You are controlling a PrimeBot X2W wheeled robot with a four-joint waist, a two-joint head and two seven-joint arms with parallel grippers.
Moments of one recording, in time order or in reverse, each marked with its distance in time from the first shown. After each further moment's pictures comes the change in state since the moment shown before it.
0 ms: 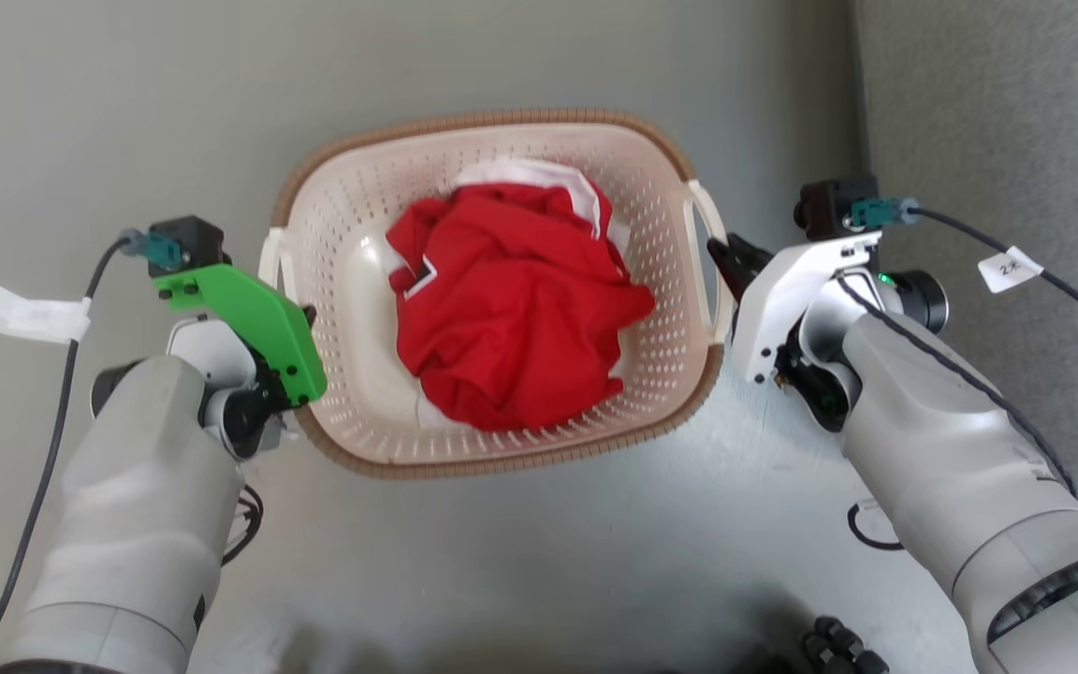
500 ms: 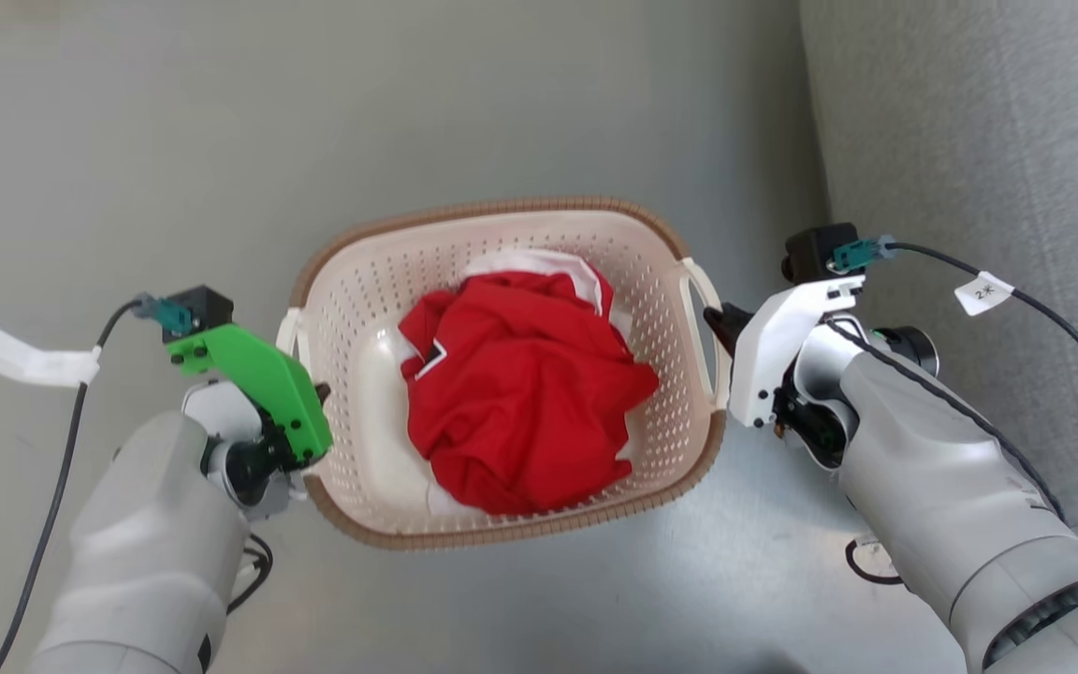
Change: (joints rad) left arm 0.069 -0.004 -0.007 0.034 -0.100 0.001 0.086; right arm 0.044 0.005 0.041 0.038 0.072 0.003 0.113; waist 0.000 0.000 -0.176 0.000
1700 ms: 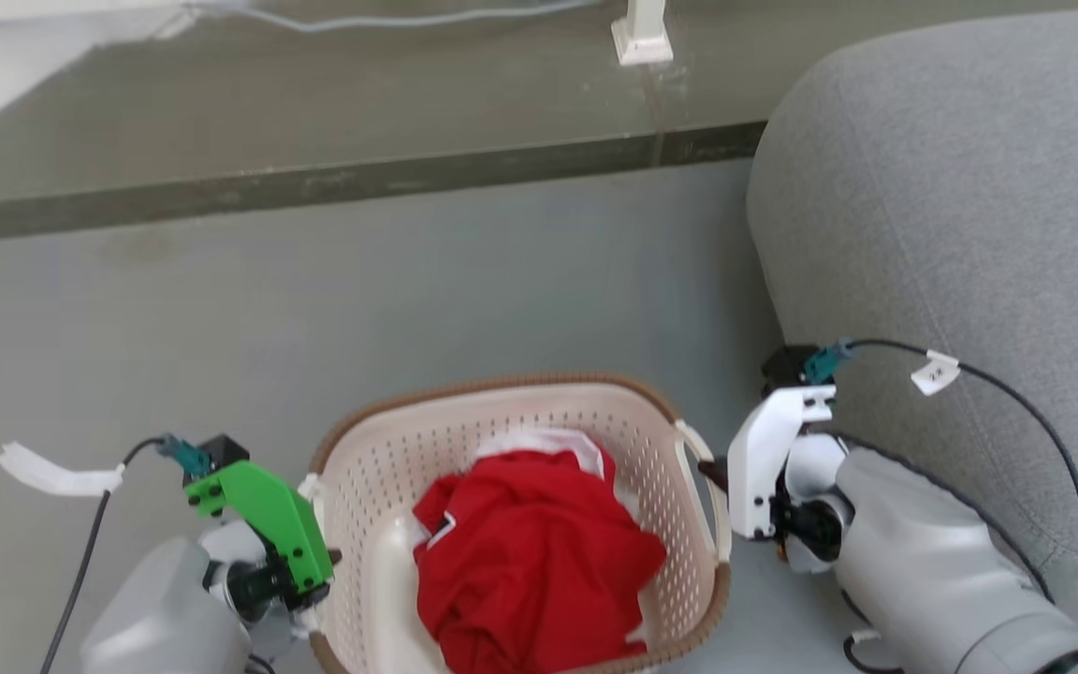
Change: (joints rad) left arm 0.162 0.007 -0.031 0.064 -0.115 0.000 0.134; right arm 0.129 0.005 0.097 0.021 0.149 0.005 0.223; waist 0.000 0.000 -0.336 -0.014
